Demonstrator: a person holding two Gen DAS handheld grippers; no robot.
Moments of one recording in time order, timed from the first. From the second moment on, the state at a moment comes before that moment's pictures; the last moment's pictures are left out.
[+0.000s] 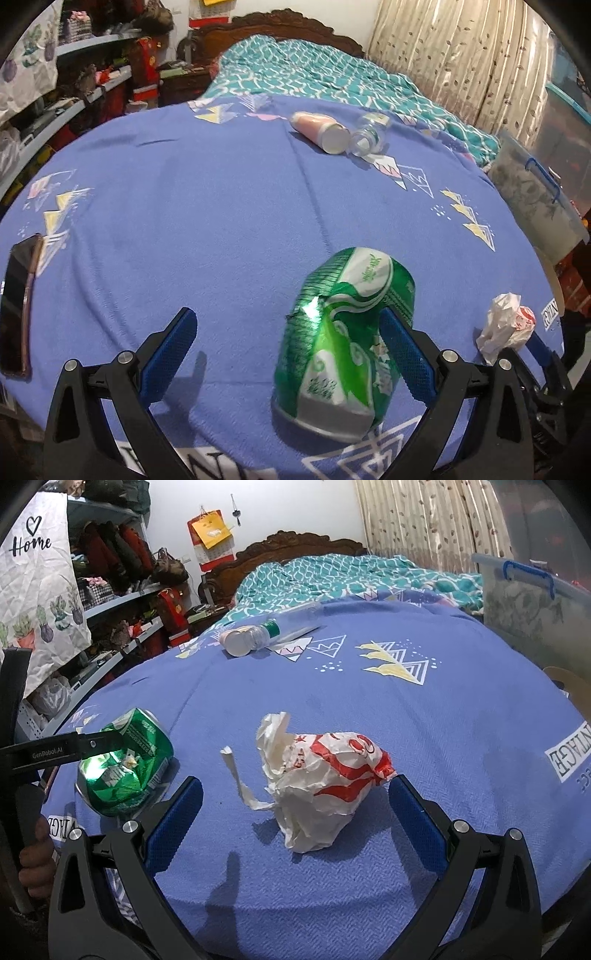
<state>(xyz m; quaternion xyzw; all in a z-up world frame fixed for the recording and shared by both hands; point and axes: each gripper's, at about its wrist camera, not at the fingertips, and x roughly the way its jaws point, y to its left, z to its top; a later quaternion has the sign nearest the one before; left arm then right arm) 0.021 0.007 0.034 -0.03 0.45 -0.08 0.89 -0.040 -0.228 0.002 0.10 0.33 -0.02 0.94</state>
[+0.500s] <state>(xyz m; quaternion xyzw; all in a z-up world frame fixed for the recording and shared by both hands) 0.024 -0.014 0.009 -0.03 0.48 -0.14 0.87 -0.026 -0.237 -0.016 0.12 0.36 -0.03 0.93</state>
